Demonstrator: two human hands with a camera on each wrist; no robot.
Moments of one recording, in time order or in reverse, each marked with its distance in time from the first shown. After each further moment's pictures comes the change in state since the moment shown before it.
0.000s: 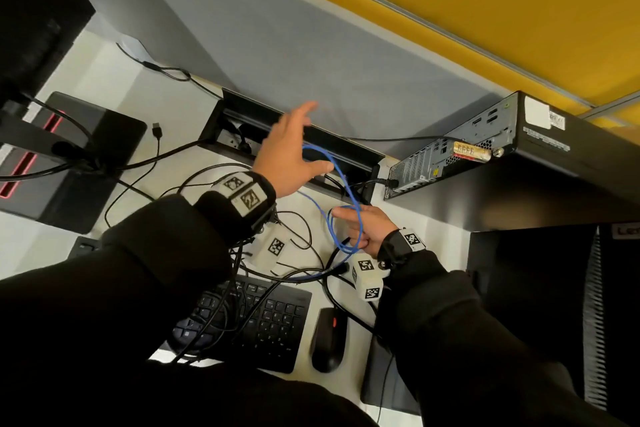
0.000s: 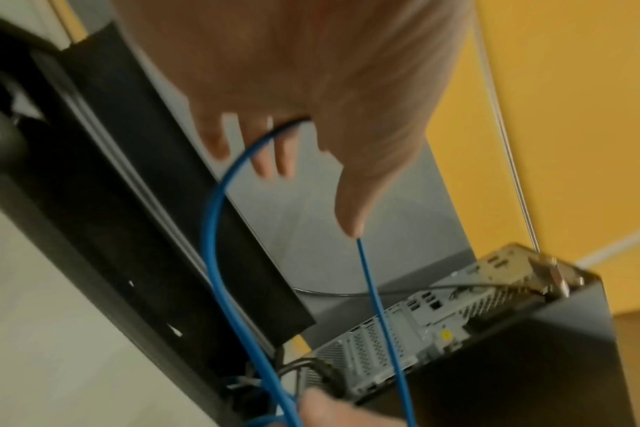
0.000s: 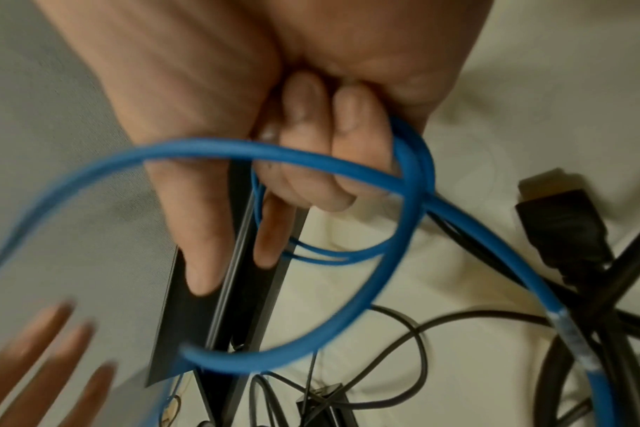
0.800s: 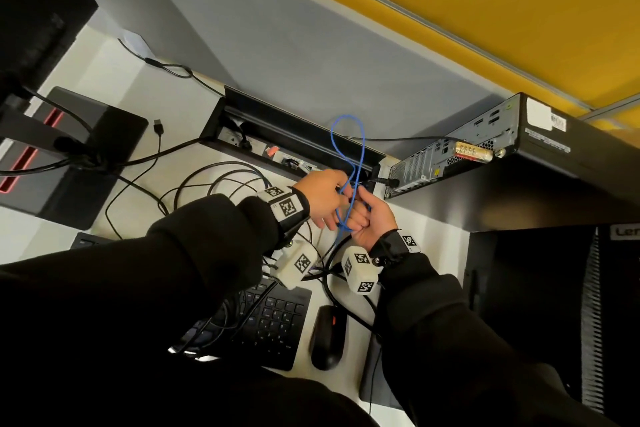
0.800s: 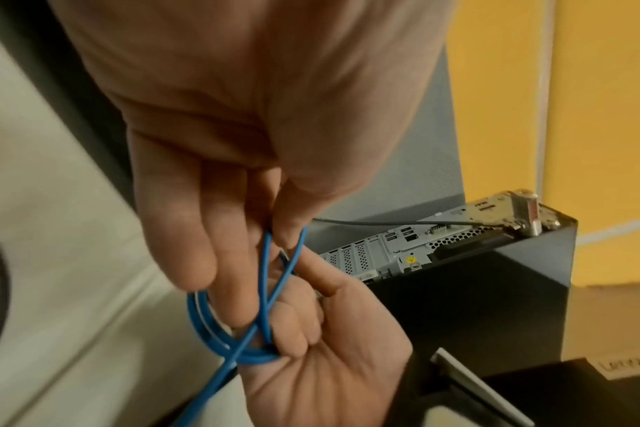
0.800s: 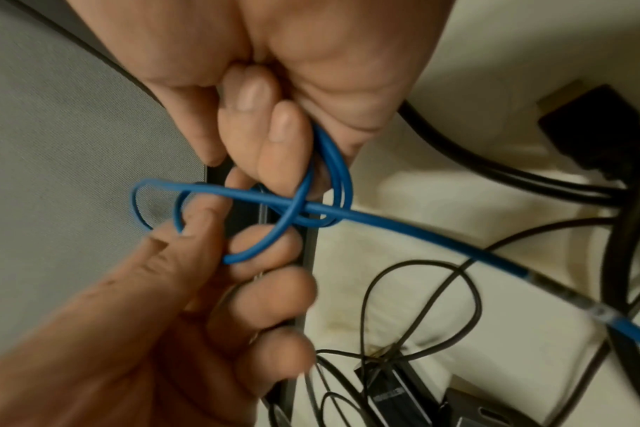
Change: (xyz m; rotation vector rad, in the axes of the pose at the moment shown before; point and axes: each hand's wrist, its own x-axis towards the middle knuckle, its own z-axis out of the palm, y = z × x) left_hand -0.015 0.022 0.054 -0.105 -0.559 -0.330; right_hand 0.008 -0.002 0.009 0.641 -0.057 -0.063
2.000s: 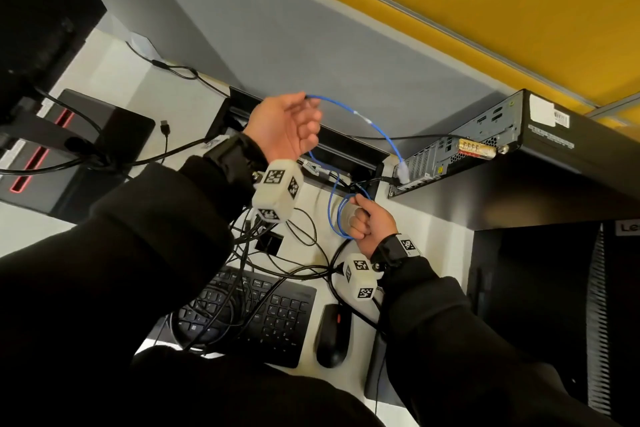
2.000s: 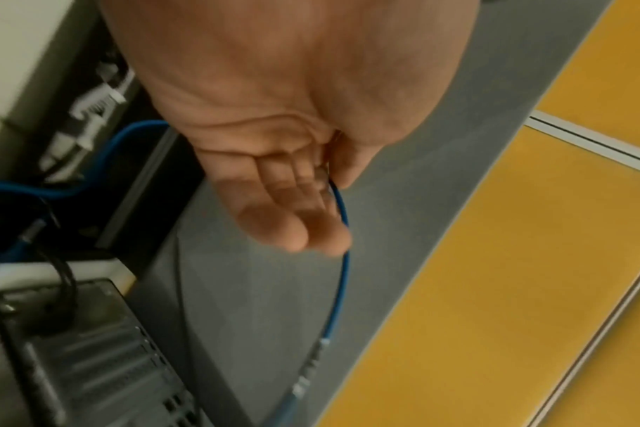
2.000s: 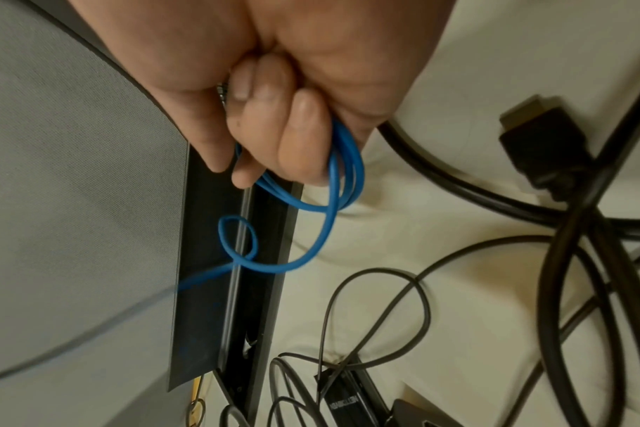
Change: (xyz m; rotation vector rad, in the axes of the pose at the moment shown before) left_hand -0.027 0.021 -0.101 -1.302 0.053 0.065; right_hand -0.005 0.013 -0.010 -0.129 0.082 -0.054
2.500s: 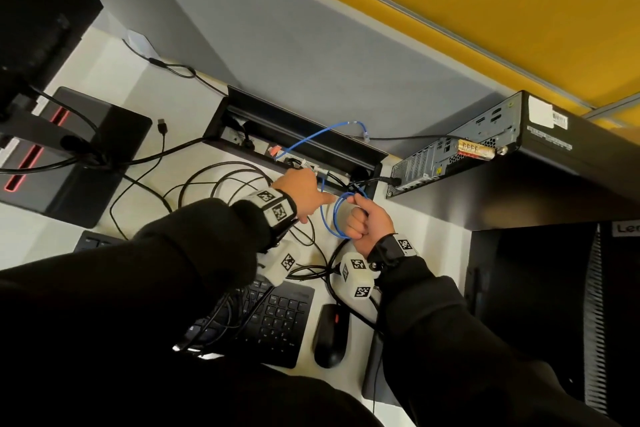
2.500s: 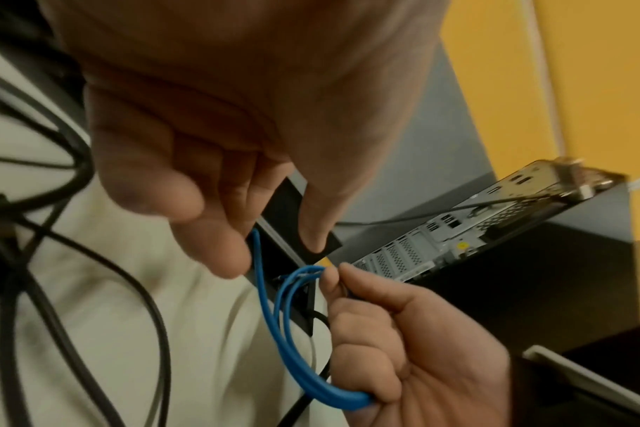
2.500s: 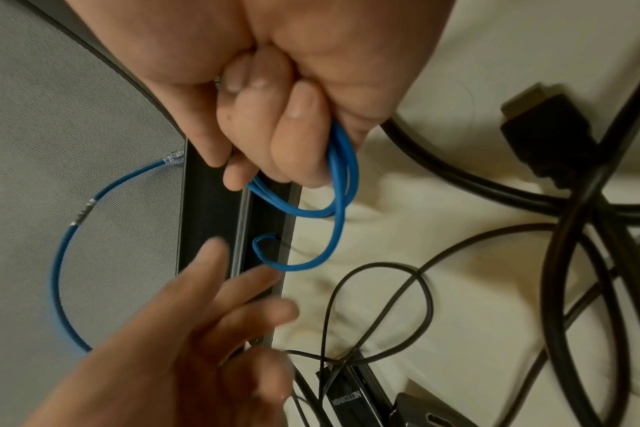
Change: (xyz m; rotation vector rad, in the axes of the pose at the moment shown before) left_hand 0.019 -0.099 -0.025 1.686 0.225 -0.099; right_hand 0.003 0.001 0.001 0.008 -0.010 0.004
